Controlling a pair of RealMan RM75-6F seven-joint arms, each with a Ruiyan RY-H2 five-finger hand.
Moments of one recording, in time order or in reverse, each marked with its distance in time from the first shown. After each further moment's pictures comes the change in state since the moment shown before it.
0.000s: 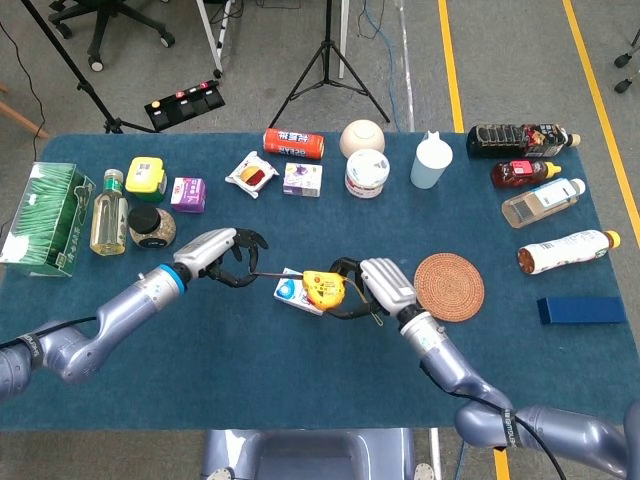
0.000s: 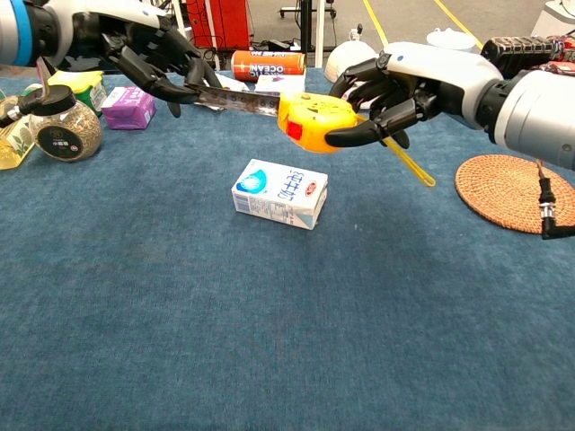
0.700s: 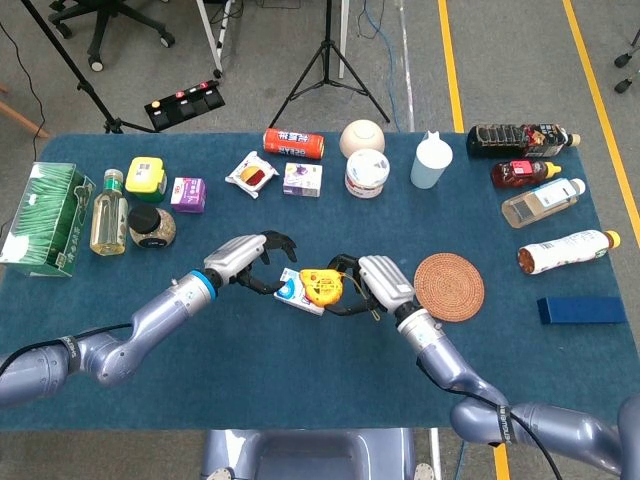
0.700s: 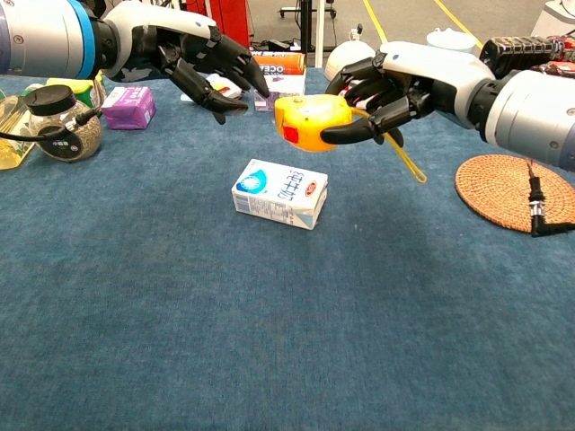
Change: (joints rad) left arm -0.063 -0.087 -0.020 -0.041 -0.209 0.034 0.234; right arm 0.009 -0.016 0.012 0.024 0.014 -0.005 0.021
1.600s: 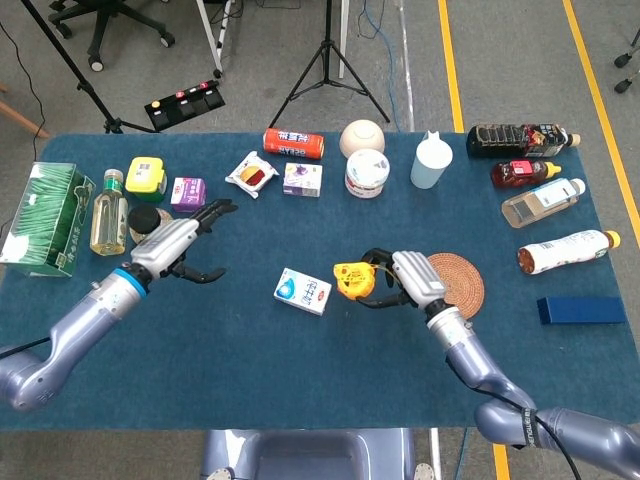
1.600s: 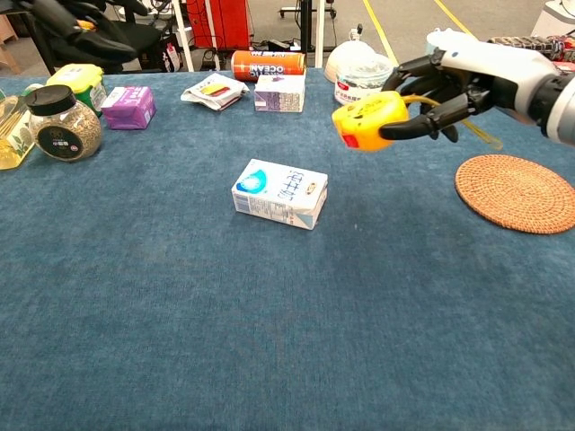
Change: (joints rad) left arm 0.219 0.275 -0.006 -0.147 0.225 0.131 -0.071; right arm -0.063 0.084 -0.034 0.024 -0.015 0.025 0.039
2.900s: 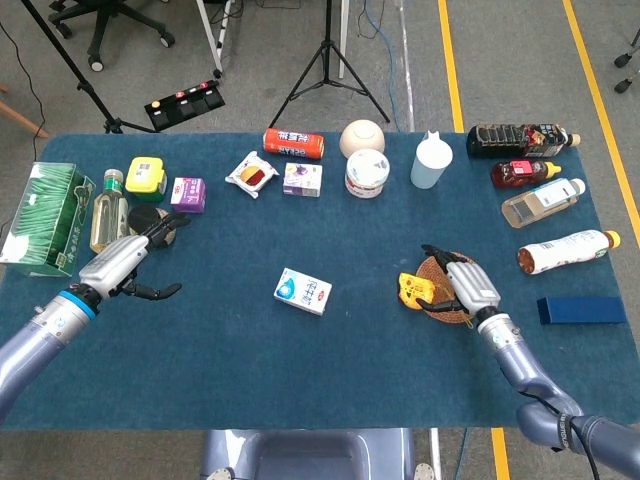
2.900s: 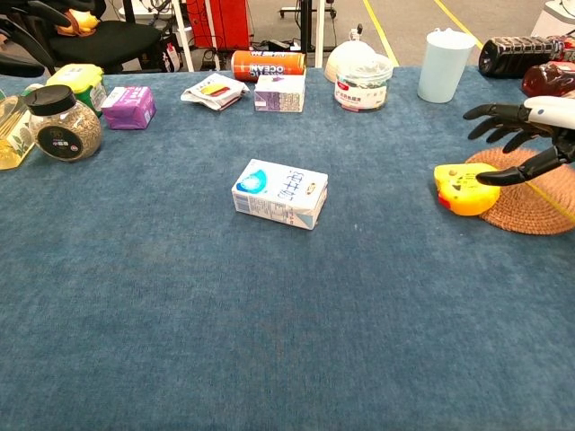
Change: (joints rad) left arm 0.141 0.113 0.074 -0.007 0.209 0.091 -0.195; right arm -0.083 0.040 -0.097 0.220 -0.050 -0.064 0.054
